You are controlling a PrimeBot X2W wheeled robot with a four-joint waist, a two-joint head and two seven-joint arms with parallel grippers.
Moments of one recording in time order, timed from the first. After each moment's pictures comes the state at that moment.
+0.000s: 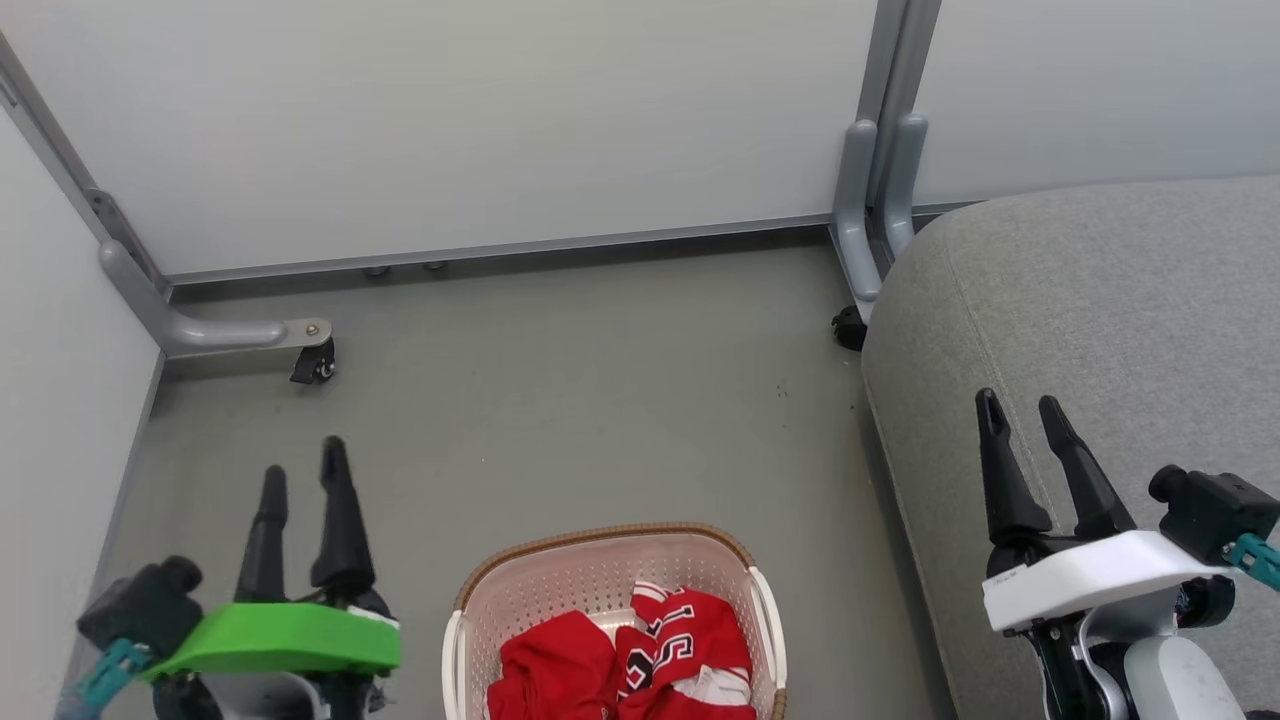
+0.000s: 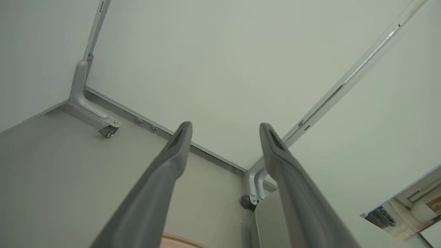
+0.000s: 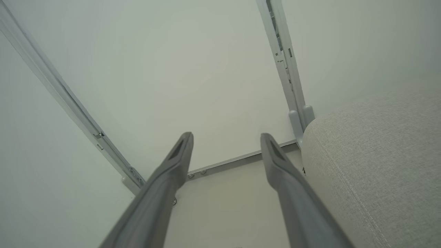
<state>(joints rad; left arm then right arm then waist) 0.01 0.04 -0.04 0.00 -0.72 0.00 -0.11 -0.02 -0.07 0.02 0.02 0.49 0.13 -0.10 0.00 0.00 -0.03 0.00</state>
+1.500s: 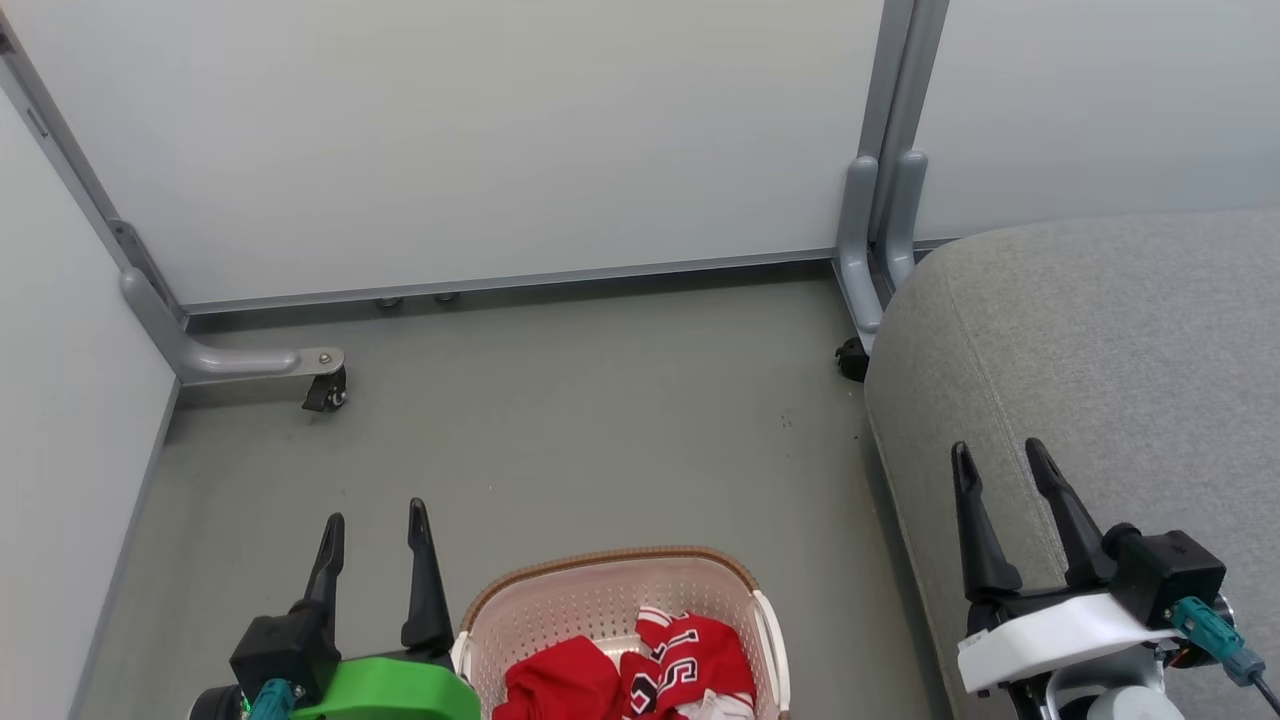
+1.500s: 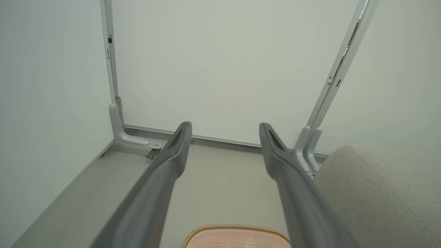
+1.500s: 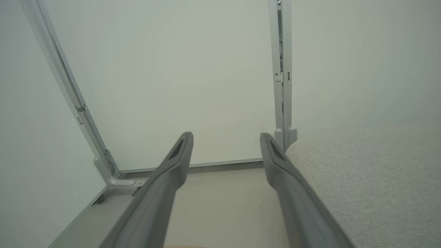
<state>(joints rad) 0.06 0.05 -0.22 0.07 -0.34 0.16 -0.22 0.05 -0.05 0.04 0.04 0.21 0.13 -0.21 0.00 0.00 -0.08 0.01</state>
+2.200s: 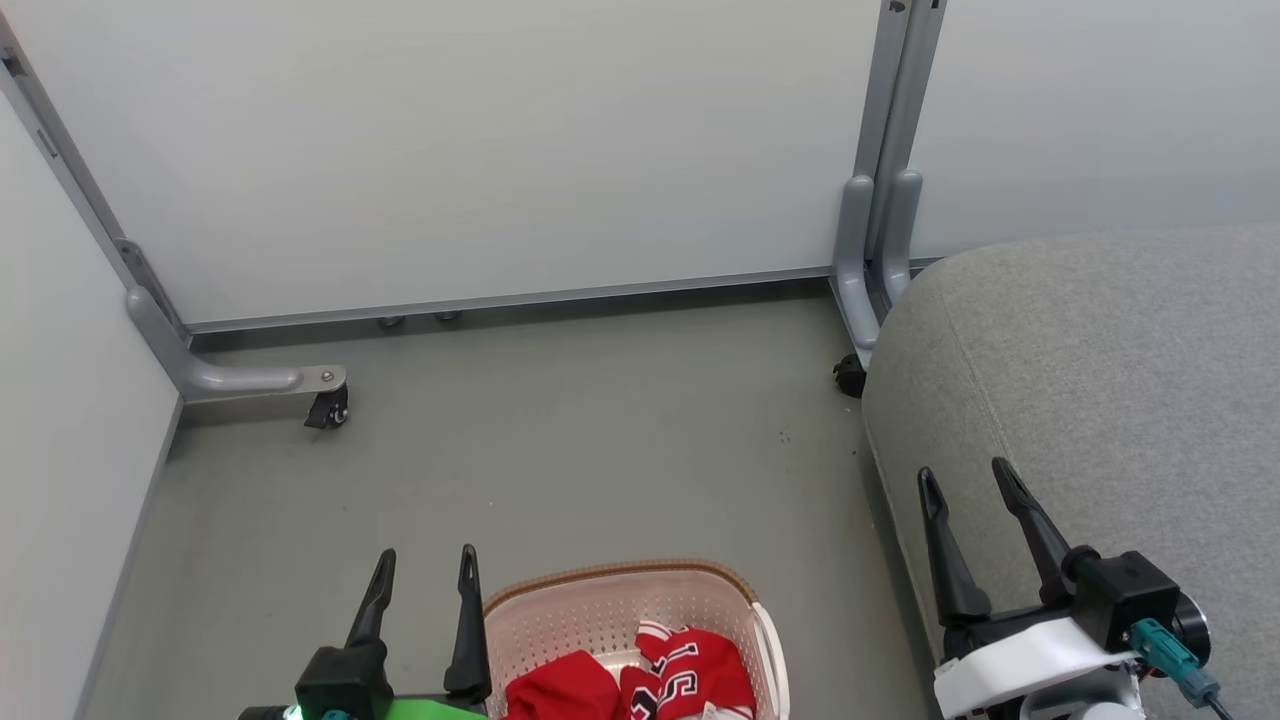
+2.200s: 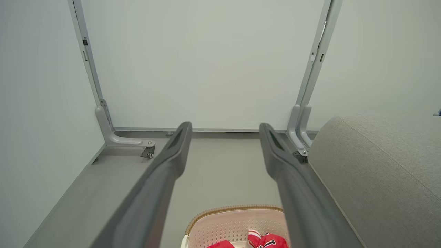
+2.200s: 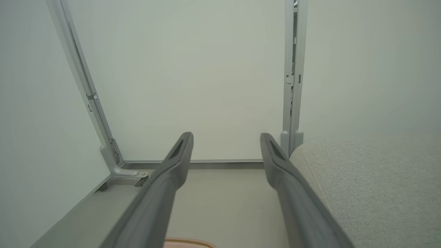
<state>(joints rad) 0.09 0.05 -0.25 0.17 -0.23 0.10 -0.26 0.06 -0.05 0.08 0.08 0.15 0.13 -0.26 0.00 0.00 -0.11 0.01</state>
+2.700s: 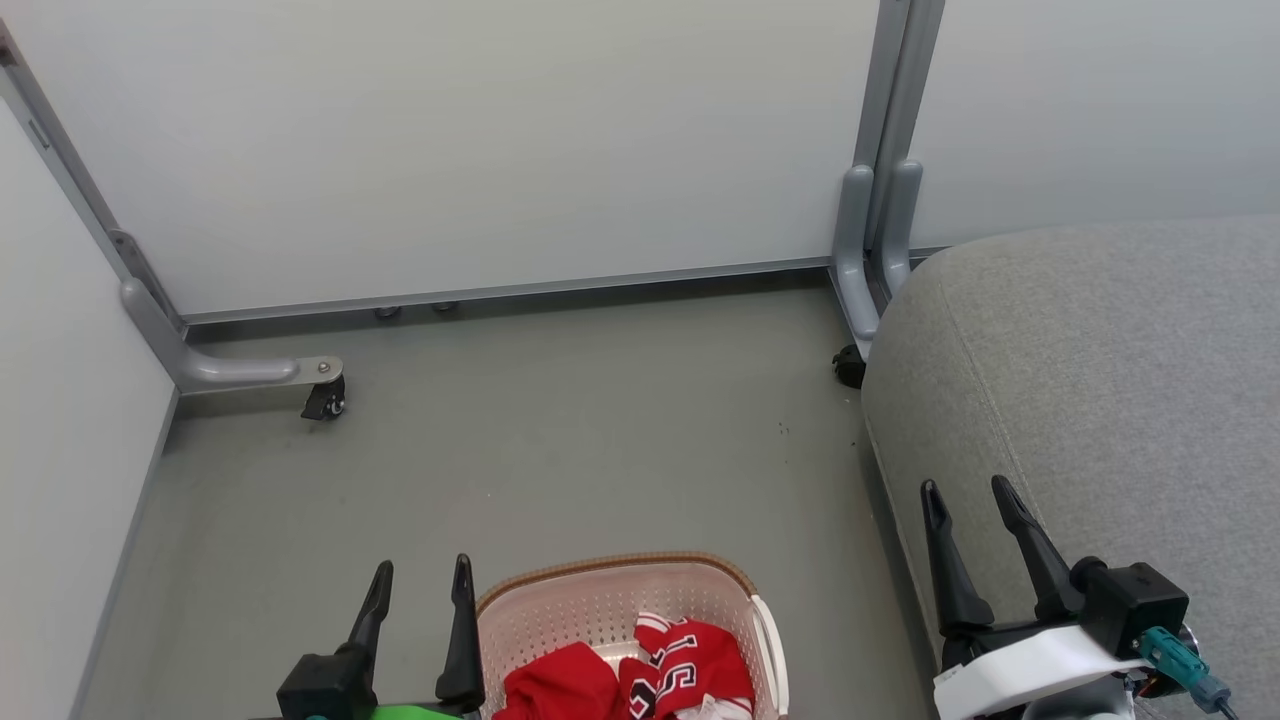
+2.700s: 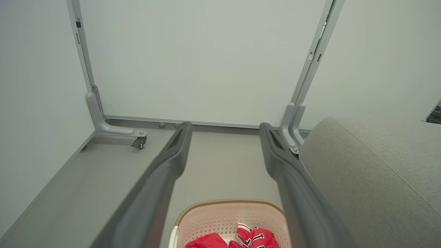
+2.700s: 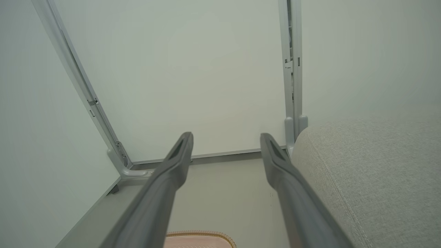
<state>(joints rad) 0.09 0.05 -0.24 0.18 -0.30 0.05 -0.26 0.07 -0.05 0.09 0.11 0.24 0.13 -0.26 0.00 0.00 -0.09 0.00</state>
